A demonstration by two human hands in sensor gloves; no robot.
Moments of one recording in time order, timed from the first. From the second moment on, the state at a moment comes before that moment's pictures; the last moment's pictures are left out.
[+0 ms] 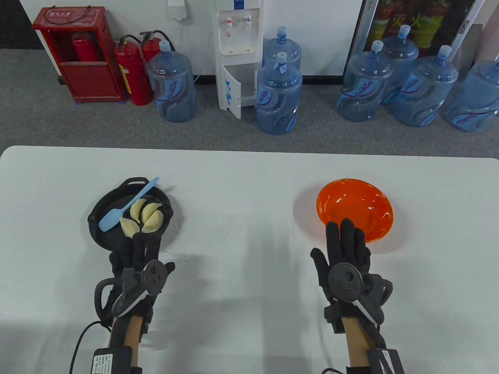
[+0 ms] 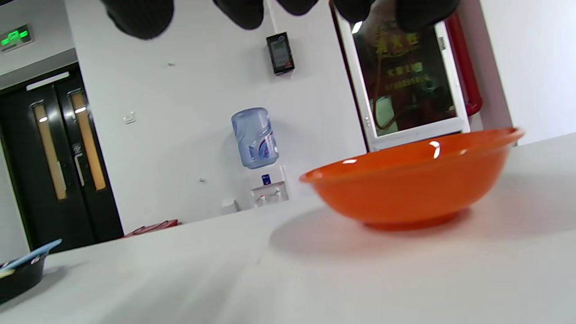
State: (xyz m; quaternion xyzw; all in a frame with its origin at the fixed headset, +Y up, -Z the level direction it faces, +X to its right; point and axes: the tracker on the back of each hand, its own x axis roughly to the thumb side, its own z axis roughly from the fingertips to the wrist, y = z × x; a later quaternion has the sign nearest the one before) left_hand -0.263 -0.735 -0.286 -0.03 0.03 -0.04 1.00; right_hand 0.175 -0.688 -0.268 0.01 -0.13 0.98 0.13
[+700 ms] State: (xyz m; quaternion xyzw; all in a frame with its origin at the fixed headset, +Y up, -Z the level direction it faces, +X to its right) left_hand -0.289 -0.732 -0.286 0.01 0.11 -0.02 0.99; right_hand 0.166 -0.718 -0.264 0.04 -0.13 0.98 0.12
